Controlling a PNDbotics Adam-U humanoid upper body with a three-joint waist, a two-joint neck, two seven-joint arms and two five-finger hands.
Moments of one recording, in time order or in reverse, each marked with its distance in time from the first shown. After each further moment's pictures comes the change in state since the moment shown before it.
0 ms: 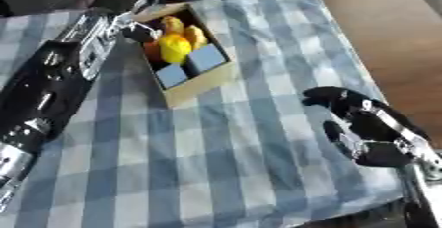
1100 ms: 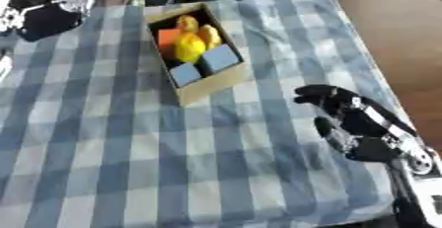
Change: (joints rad) left arm 0.564 0.255 0.181 -0.888 0.732 0.114 0.193; right arm 0.019 -0.002 -0.025 -0.001 0.000 0.006 -0.024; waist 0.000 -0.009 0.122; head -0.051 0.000
